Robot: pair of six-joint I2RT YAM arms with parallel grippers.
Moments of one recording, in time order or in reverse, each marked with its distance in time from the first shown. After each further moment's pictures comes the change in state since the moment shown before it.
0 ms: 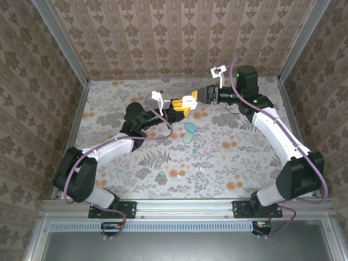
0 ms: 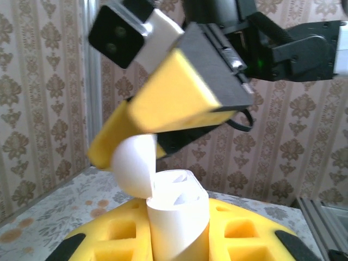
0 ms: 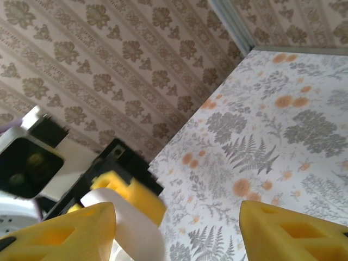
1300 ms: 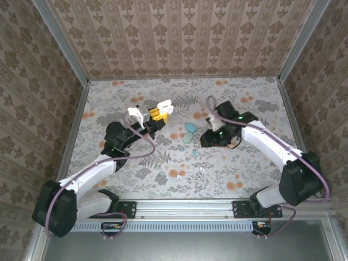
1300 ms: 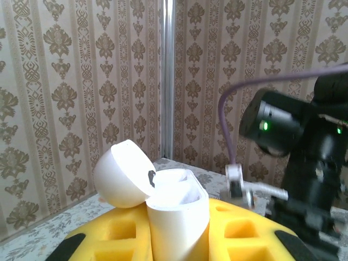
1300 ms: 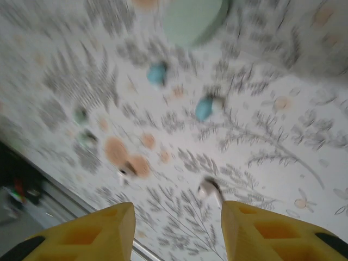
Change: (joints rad) left arm 0.084 -0.382 -0.323 -0.083 -0.242 0.104; right arm 0.210 -0.032 -0.248 -0.691 0.525 -0.131
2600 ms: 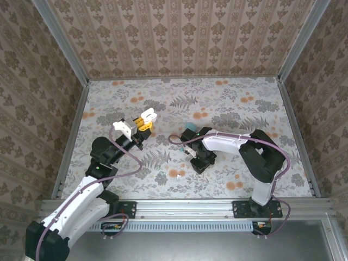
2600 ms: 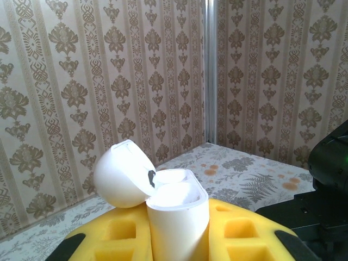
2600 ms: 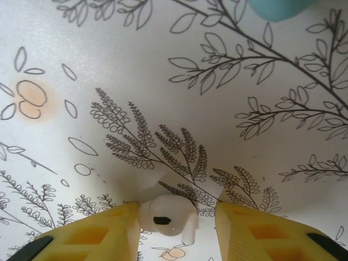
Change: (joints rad) left arm 0.046 -0.383 -0.119 -0.319 -0.138 0.119; right arm 0.336 0.367 0.014 -0.061 0.372 -0.173
